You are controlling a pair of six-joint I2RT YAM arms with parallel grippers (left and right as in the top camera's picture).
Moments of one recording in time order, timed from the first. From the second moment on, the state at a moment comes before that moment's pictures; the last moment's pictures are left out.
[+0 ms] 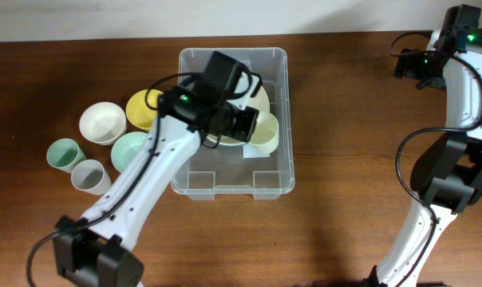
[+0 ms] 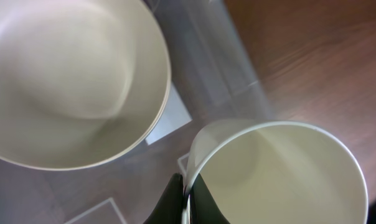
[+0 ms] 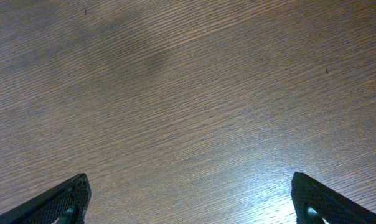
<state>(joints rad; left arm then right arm) -0.52 1.76 1.67 -0.97 0.19 -0.13 -0.33 2.31 2.22 -1.03 0.01 0.03</state>
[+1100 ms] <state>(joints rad) -0.58 2.02 1.67 -0.91 0.11 -0.08 -0.33 2.31 2.22 -1.03 0.01 0.03</state>
